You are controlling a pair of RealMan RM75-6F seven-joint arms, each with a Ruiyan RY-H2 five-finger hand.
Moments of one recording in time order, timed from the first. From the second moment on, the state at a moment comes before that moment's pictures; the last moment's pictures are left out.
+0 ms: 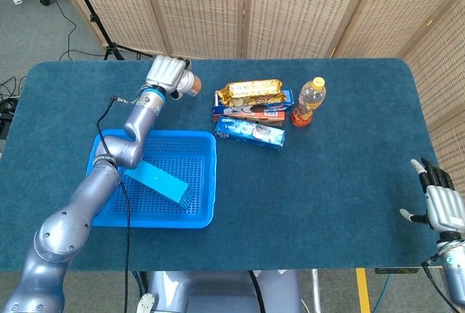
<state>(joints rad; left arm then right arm) -1.35 -1.79 -0.32 -0.34 1.11 0.31 0.00 0.18 -1.22 0.12 -1.30 -1.33 1.22 0.19</state>
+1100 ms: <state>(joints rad) -1.15 -0.95 -0.26 -1.71 1.01 0.46 0.18 0.18 -1.20 0.10 -1.39 -1.40 1.28 0.17</state>
